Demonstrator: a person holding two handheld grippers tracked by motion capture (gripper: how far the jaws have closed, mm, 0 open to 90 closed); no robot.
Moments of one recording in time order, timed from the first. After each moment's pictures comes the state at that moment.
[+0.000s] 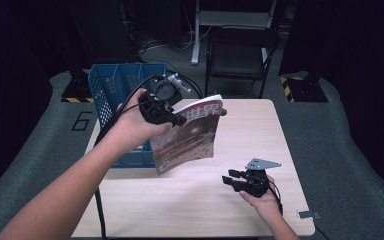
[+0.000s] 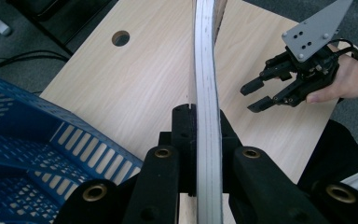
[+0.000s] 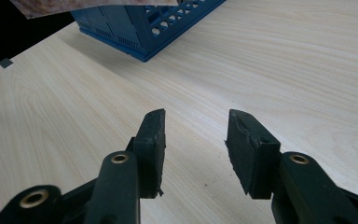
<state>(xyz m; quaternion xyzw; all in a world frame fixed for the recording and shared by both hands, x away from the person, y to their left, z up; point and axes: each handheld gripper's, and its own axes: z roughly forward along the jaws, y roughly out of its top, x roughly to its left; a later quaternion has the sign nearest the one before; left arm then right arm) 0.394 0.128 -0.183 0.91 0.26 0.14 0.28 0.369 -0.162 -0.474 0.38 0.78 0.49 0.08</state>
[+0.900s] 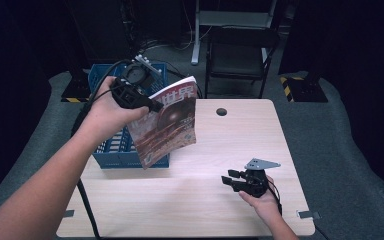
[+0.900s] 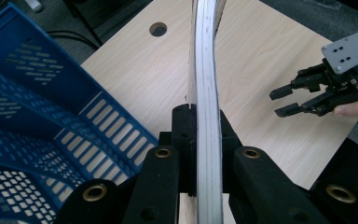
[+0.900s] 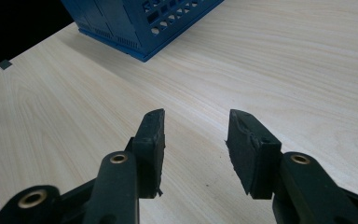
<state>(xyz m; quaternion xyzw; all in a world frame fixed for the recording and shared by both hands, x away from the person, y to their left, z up) 0.411 0.184 -0.163 0.88 0.34 0.16 0.28 0.370 -0.162 -0.475 0.38 0.78 0.49 0.08</state>
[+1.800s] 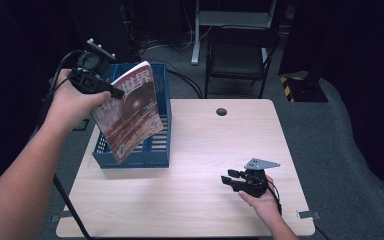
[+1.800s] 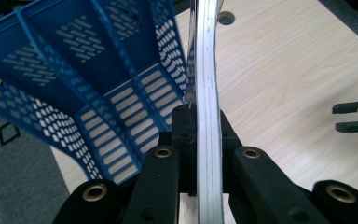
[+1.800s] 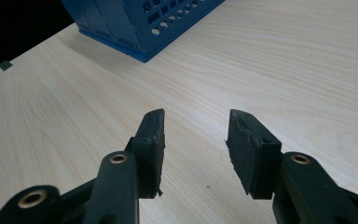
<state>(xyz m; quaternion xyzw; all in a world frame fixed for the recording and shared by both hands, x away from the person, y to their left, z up) 0.439 0.264 -0.164 0.83 0.46 0.17 0.27 0.370 -0.160 -0.476 0.38 0.78 0.49 0.08</state>
